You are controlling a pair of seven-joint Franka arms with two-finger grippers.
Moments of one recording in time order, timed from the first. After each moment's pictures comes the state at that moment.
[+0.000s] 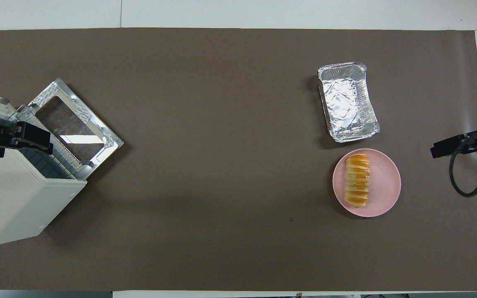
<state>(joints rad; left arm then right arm) -0.05 -0.02 -0.06 -1.59 -0.03 1.41 -0.08 -0.06 -0.10 -0.01 -1.83 0.01 1.63 -0.22</state>
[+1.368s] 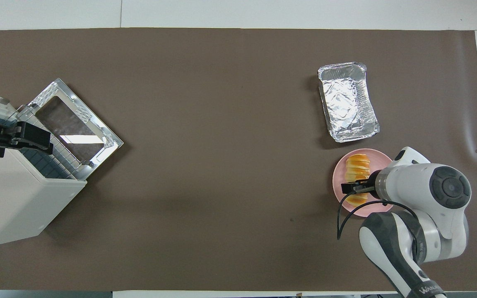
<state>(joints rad) -0.05 -0.02 -0.06 -1.59 -0.03 1.41 -0.08 0.11 -0.14 0.00 -2.57 0.02 2.46 -0.02</state>
